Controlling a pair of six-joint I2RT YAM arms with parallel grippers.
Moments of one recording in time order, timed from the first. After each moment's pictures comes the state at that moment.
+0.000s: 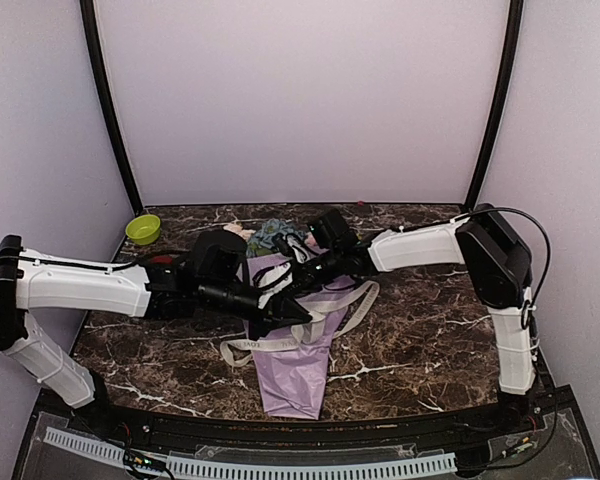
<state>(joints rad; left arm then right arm) -0.98 1.47 0.91 0.04 0.45 0.26 0.82 2.14 1.48 -0.07 -0.65 0.46</state>
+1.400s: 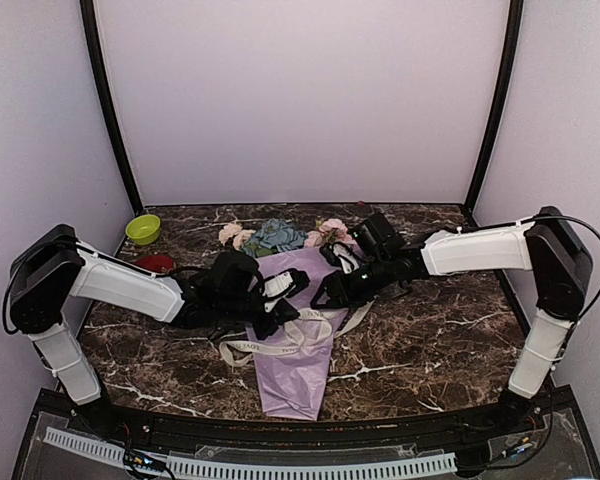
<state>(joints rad) -0.89 1.71 0.84 0.24 0.19 0.22 0.77 1.78 1.15 -0.26 -0.48 0.43</state>
